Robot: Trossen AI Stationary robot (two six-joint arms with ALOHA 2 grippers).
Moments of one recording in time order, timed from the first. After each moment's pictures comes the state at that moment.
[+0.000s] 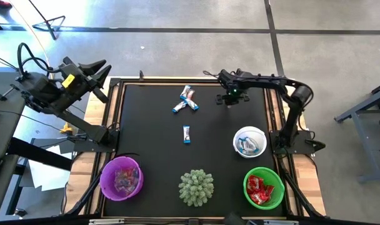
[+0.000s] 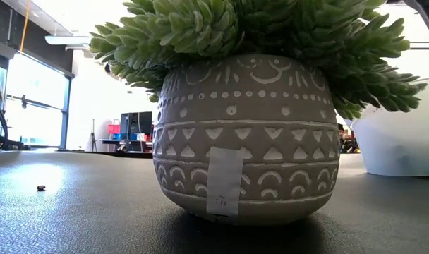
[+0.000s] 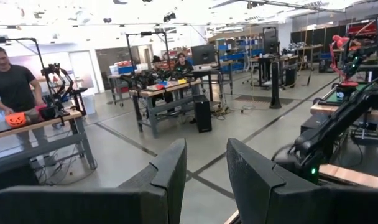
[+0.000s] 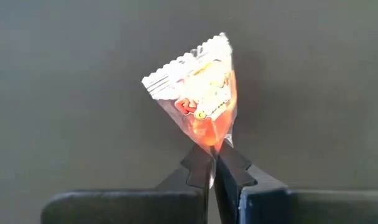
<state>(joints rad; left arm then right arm) -0.42 0.68 1.26 -0.32 -1.24 0.36 -0.69 1.84 1.18 -0.79 -0.08 0.70</state>
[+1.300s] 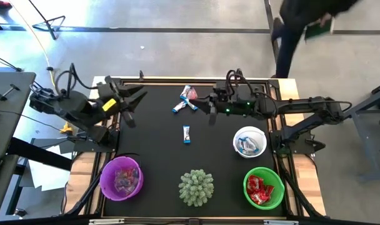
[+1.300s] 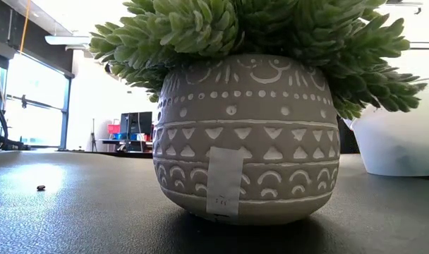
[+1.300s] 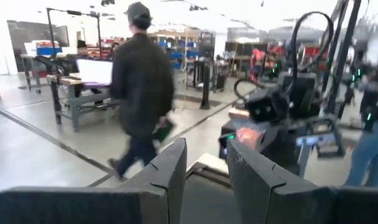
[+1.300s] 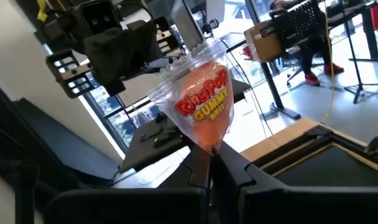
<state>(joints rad) -0.42 0.93 1.24 -0.17 -0.98 0.05 -0.04 1.38 1.19 0.26 0.08 0.46</state>
